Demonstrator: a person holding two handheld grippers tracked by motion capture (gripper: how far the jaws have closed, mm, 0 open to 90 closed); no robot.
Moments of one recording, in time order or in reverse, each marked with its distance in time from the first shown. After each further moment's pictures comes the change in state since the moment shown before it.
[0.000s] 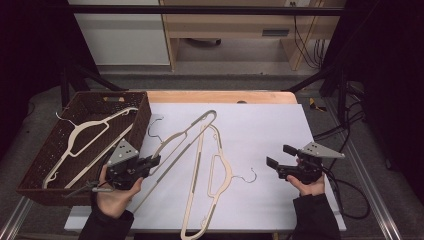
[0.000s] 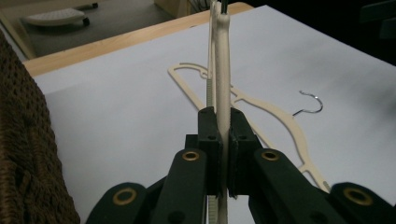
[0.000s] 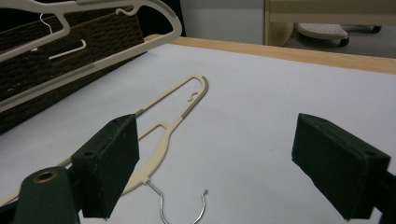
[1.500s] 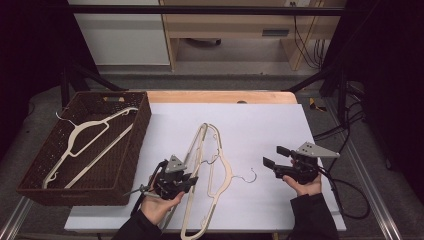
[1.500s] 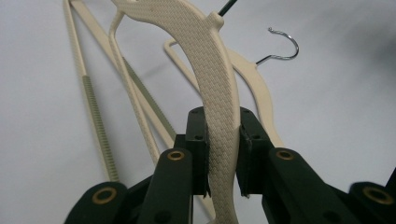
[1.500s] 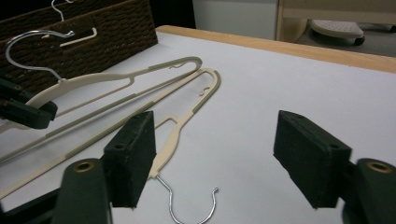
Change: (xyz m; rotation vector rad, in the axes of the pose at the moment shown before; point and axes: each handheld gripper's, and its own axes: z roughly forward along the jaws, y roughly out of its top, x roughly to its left) left arm -0.055 -0.034 0.097 0.220 -0.106 -0.013; right arm 0.006 0.000 0.006 0.024 0.033 -0.030
